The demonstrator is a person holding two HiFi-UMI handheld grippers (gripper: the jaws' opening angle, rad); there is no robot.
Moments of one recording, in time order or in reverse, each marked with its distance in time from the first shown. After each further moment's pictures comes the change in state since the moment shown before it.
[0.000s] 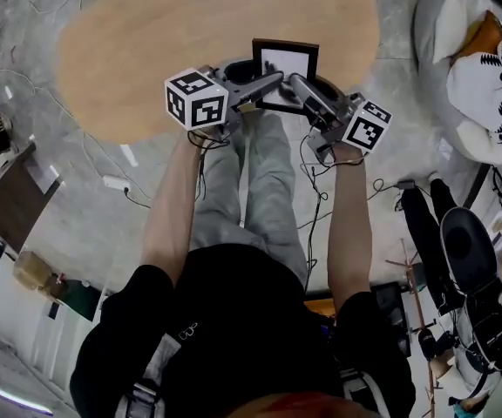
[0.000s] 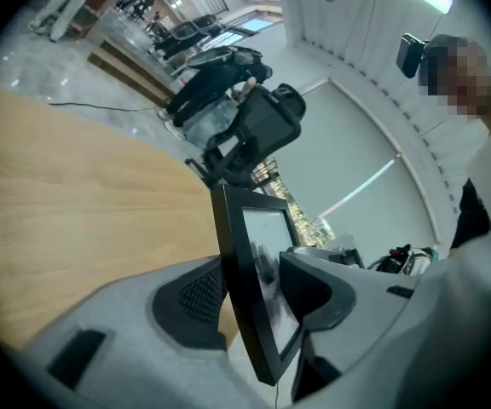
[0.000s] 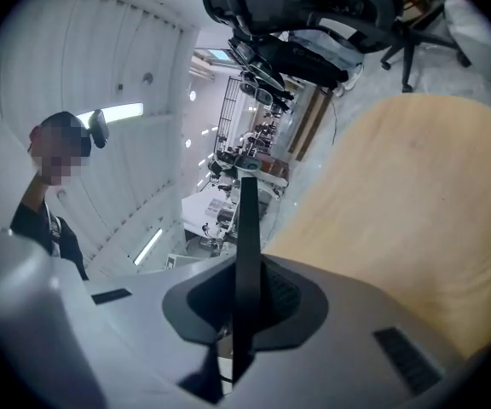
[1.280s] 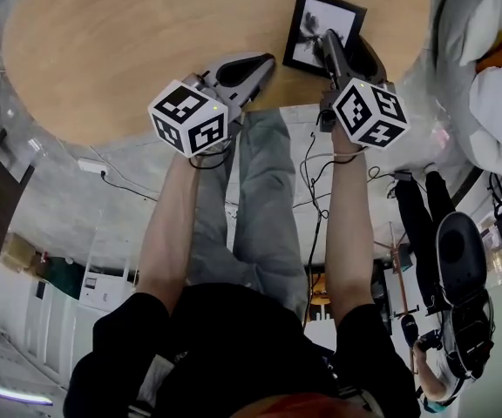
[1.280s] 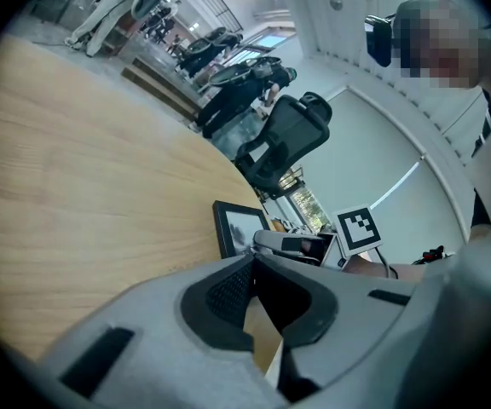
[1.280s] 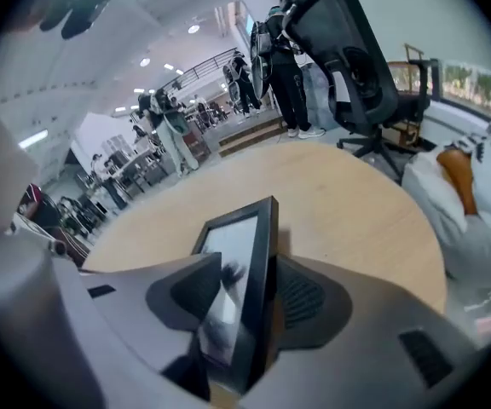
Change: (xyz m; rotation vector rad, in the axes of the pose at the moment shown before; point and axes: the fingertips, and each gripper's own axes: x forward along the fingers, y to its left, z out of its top) left arm 0.013 0.090 -0.078 -0.042 -0.107 0.173; right arm -0.020 -0.186 0.006 -0.420 0.056 -0.847
